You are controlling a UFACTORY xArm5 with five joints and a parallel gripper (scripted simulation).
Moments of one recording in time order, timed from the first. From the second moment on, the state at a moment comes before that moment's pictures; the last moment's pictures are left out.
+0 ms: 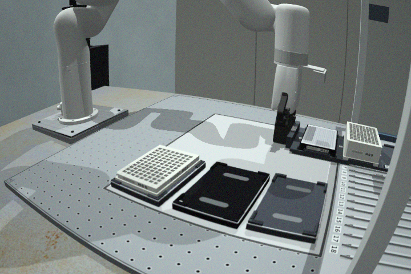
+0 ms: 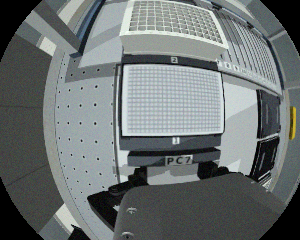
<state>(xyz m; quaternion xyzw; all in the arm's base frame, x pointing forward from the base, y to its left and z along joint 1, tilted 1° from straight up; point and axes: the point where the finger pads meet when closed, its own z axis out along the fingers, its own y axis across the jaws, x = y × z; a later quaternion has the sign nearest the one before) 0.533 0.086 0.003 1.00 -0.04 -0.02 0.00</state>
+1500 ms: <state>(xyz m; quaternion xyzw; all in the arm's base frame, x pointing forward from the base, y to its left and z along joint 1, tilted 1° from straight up) 0.533 0.087 0.008 1.00 -0.05 -0.01 0.00</state>
